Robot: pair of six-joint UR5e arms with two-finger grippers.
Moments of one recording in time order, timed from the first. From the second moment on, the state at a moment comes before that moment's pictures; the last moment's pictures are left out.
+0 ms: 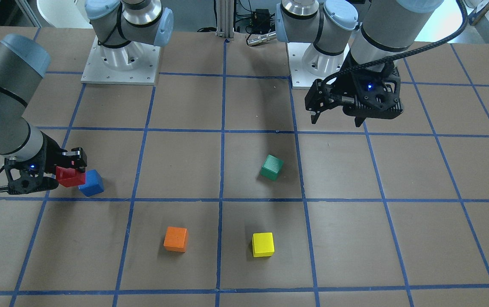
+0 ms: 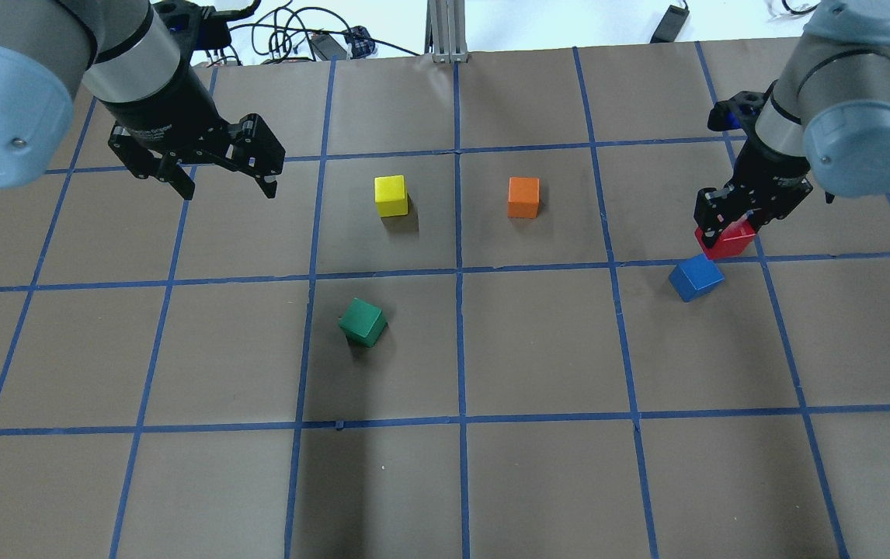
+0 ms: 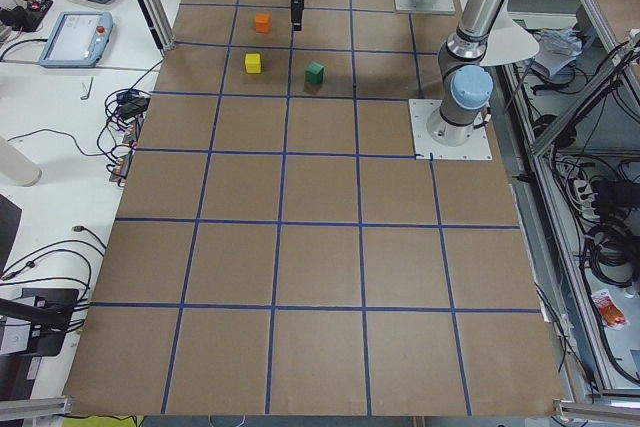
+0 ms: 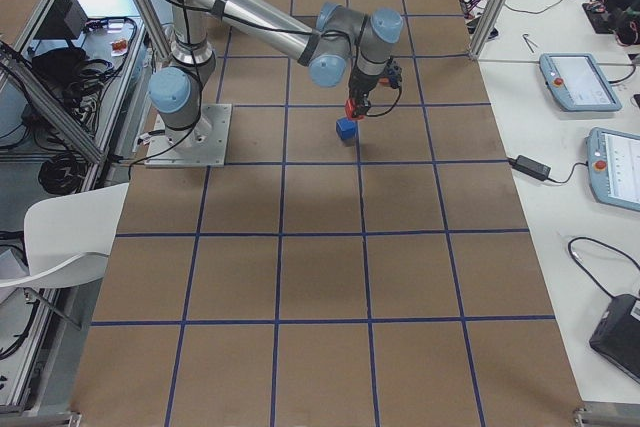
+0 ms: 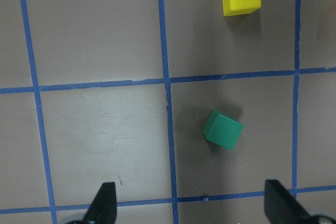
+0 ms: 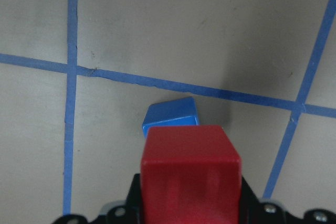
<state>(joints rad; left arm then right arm) -1.57 -1.60 -1.57 -1.53 1.55 0.04 1.32 -1.32 1.81 -1.90 -1.59 -0.43</state>
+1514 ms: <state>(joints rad) -1.57 -1.61 -1.59 -1.49 1.54 0.04 1.32 -1.33 1.91 -2.01 -1.59 -0.47</state>
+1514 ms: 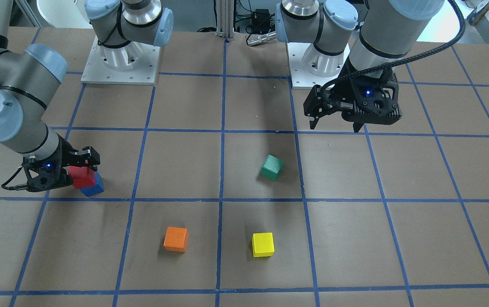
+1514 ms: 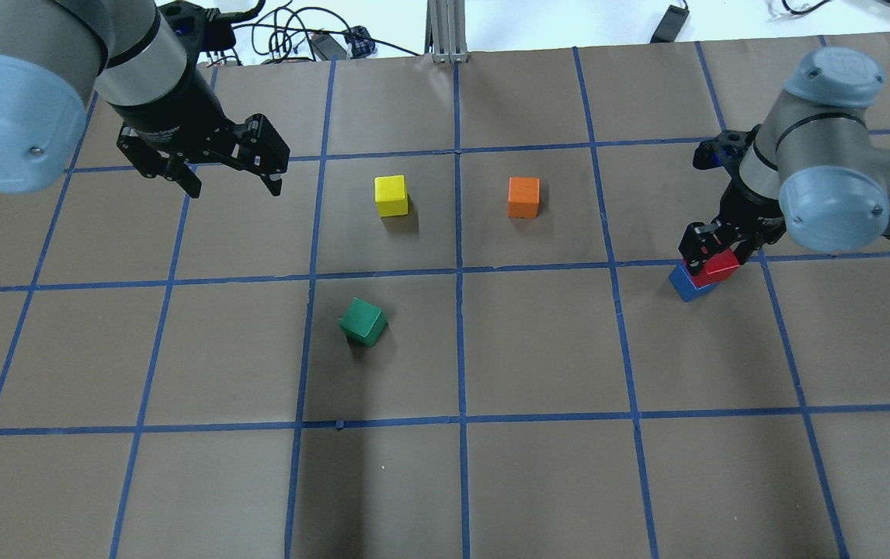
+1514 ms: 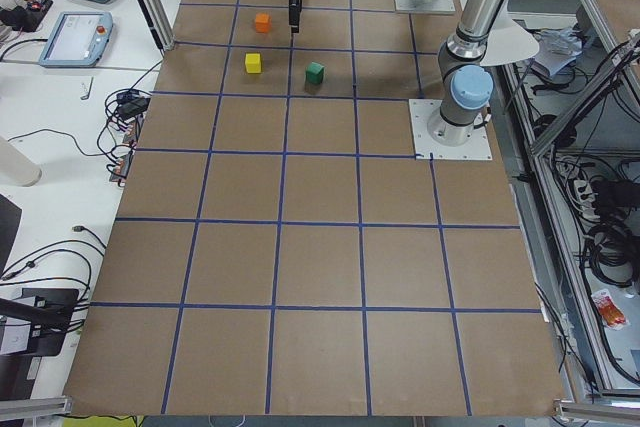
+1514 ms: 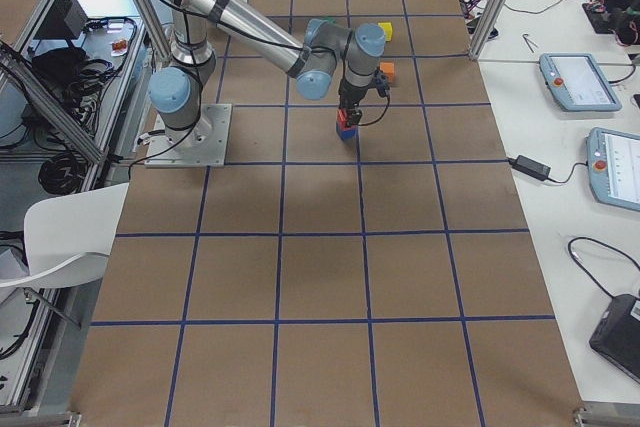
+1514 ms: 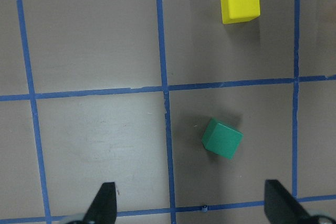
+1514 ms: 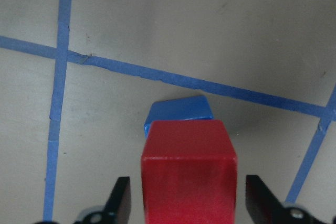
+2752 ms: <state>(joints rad) -1.57 -1.62 -1.59 -1.47 1.54 0.03 1.47 -1.59 1.62 -1.49 -1.60 -0.06</state>
